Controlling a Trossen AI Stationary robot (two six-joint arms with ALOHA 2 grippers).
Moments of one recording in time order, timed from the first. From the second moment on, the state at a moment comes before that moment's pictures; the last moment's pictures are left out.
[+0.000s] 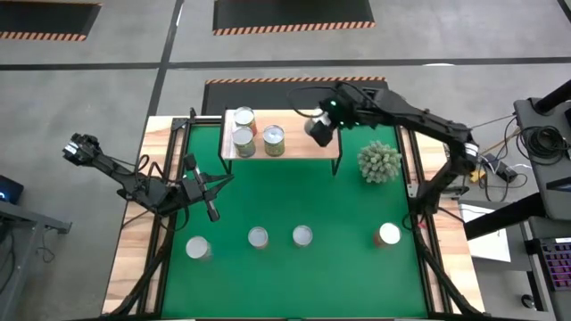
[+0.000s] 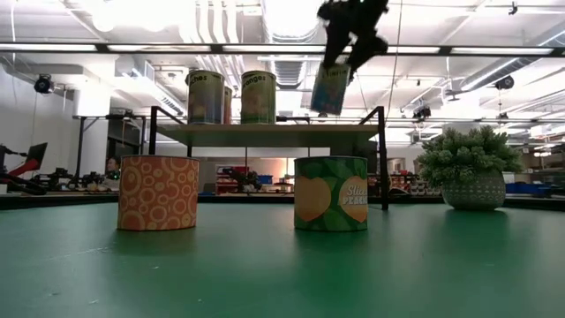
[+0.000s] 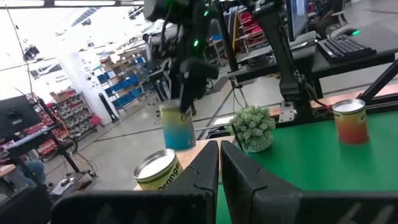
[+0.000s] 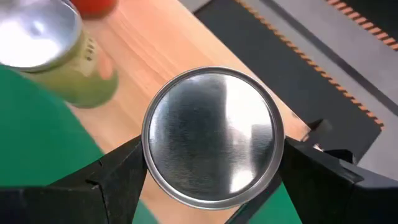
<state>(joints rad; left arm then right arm) -0.52 0.78 0.59 0.25 -0.95 0.39 -0.38 1.63 1.78 -1.06 0.21 0.23</state>
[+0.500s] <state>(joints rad) -0.52 0.78 0.59 0.25 -0.95 0.46 -0.40 1.88 2.03 -1.11 0.19 0.08</state>
